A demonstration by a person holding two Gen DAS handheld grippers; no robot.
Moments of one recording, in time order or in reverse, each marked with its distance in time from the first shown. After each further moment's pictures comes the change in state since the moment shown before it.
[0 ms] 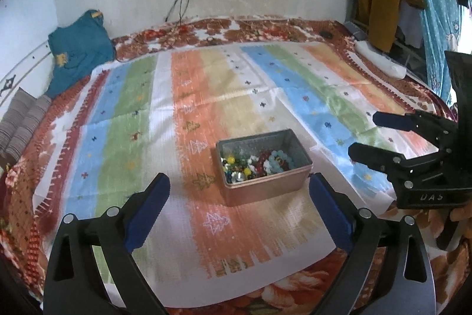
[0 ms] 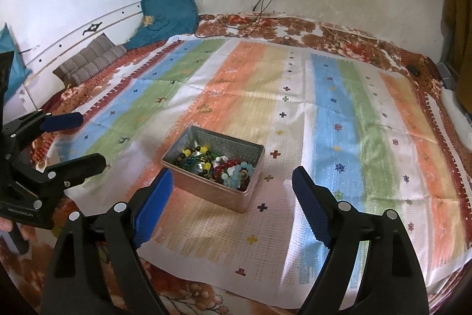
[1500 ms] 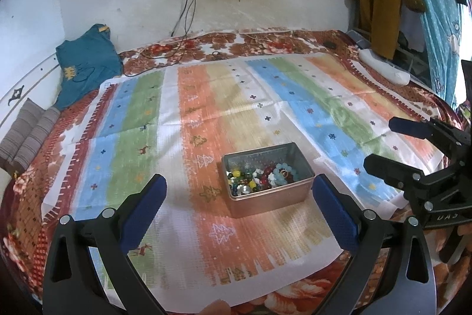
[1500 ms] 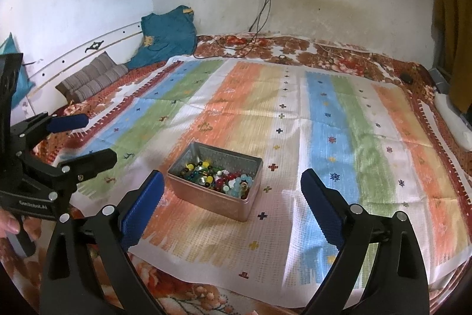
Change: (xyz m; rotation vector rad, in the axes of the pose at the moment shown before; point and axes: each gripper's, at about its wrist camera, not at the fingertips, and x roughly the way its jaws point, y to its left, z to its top) left arm -0.010 -0.004 0.002 0.014 -0.059 0.043; right arm -0.023 -0.004 -0.007 0.017 -0.097 -0.004
